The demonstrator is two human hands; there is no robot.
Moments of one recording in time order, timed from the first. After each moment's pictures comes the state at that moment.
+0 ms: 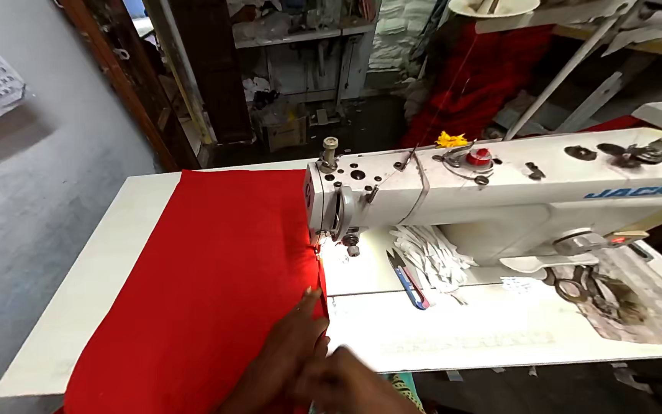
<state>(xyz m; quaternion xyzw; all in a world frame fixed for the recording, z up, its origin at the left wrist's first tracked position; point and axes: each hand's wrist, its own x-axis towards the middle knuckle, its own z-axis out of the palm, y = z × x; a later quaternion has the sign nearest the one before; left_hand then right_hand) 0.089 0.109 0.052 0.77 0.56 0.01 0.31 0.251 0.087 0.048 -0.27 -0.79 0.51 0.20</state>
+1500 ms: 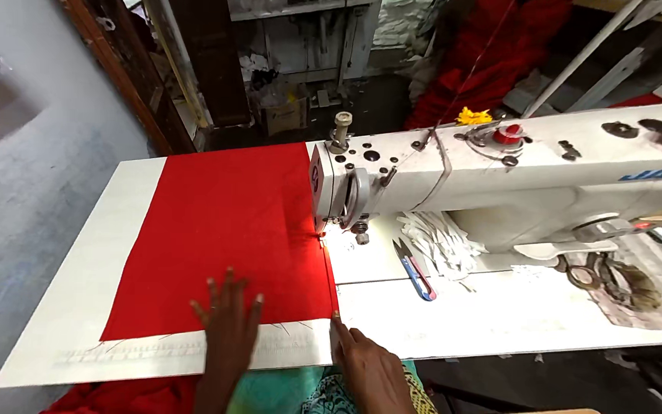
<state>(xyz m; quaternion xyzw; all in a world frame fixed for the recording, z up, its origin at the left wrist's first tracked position) 0.017 0.069 0.006 0.61 0.76 0.21 0.02 0.237 0.067 0.018 -0.58 -0.80 0.06 0.15</state>
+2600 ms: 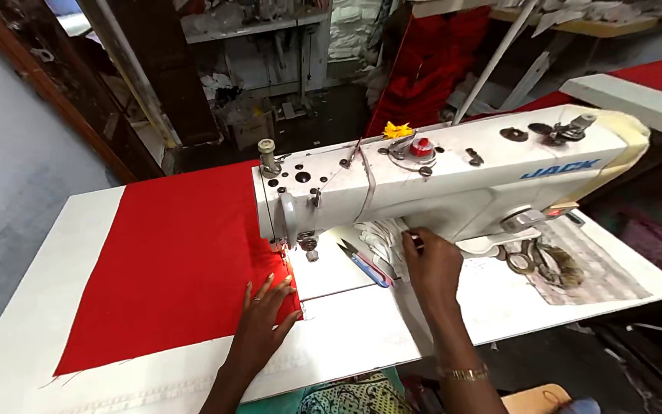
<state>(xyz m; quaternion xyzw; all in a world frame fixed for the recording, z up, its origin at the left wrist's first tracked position) 0.079 0.142 -0.018 0.78 0.55 0.28 0.09 0.382 0.230 0.029 -0.69 -0.63 0.04 0.35</state>
